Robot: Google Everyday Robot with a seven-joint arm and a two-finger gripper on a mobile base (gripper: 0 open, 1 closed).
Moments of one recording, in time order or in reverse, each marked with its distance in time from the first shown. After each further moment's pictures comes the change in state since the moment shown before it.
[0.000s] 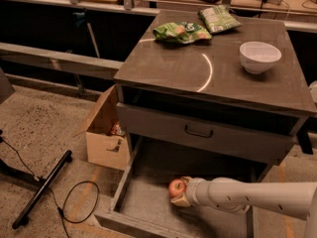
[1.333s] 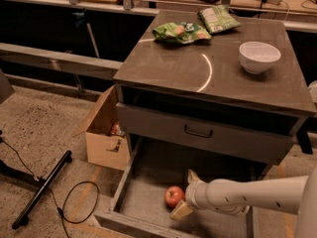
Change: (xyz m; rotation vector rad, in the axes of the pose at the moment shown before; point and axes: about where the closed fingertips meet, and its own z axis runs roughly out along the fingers) arm 0.001 0.011 -0.007 0.003 0.052 -0.003
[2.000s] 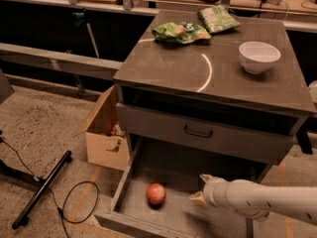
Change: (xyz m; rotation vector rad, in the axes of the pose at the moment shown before) arm 0.024 -0.037 -0.063 0.118 0.036 0.054
